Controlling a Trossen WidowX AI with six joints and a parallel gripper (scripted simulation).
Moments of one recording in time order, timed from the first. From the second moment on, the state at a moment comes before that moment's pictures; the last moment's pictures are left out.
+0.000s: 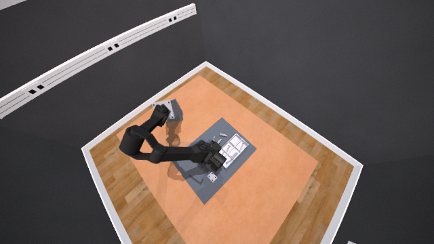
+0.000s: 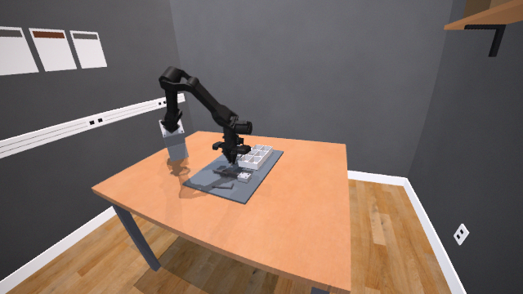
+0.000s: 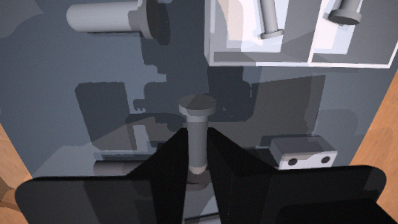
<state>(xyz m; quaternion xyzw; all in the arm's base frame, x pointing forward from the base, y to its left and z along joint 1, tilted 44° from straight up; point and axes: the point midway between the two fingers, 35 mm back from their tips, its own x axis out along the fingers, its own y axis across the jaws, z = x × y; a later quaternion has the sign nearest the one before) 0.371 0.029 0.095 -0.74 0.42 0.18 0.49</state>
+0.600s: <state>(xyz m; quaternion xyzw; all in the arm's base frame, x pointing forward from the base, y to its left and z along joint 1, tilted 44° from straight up) 0.376 0.027 0.090 -0.74 0.42 0.18 0.49</state>
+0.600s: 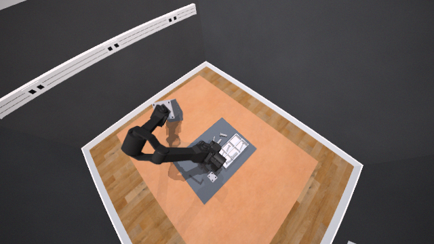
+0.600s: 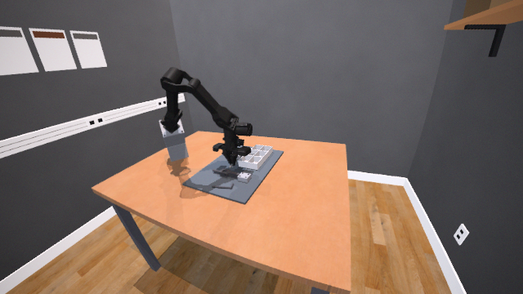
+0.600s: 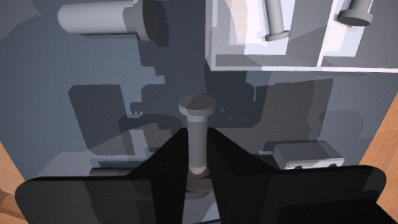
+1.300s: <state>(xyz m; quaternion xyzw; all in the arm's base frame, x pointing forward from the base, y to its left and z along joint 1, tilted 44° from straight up) 0.387 0.020 0.077 -0.74 0.42 0.18 0.49</state>
